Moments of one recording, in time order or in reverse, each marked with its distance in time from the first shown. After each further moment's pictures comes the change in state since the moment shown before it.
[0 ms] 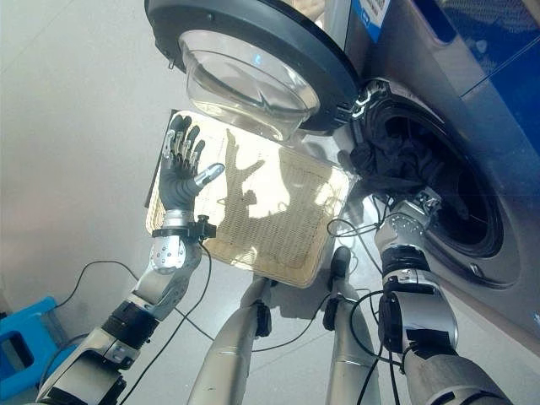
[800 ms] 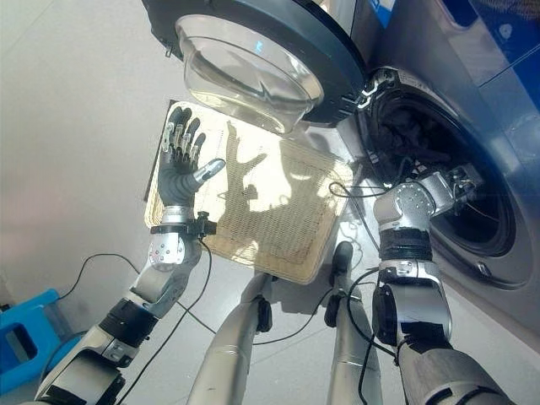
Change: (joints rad) left arm -0.005 0.010 0.002 -0.045 0.008 0.025 -0.002; right arm -0.036 0.049 -0.003 -0.385 0.013 -0.587 0.015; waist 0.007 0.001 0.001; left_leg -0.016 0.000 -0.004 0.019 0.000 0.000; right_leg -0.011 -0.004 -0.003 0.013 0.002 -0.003
